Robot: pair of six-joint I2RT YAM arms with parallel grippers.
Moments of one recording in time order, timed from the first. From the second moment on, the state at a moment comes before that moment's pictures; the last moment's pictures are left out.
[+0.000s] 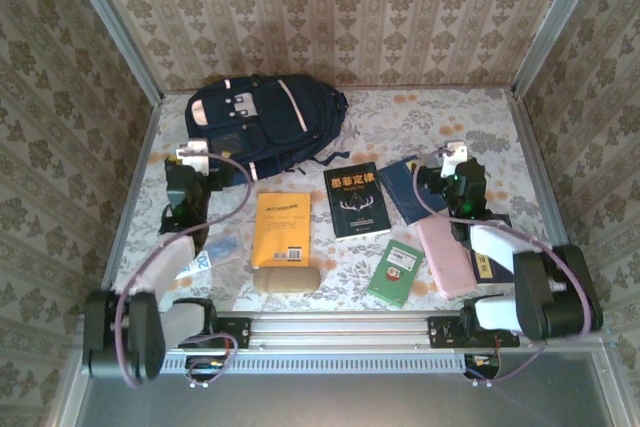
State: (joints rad) left arm -0.17 0.99 0.52 0.35 -0.15 0.08; right arm 0.17 1.22 0.48 0.51 0.06 -0.01
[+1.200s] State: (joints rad) left arm -0.28 0.85 0.83 -0.75 0.09 -0.50; right arm 0.28 2.27 1.98 -0.45 -0.37 0.61
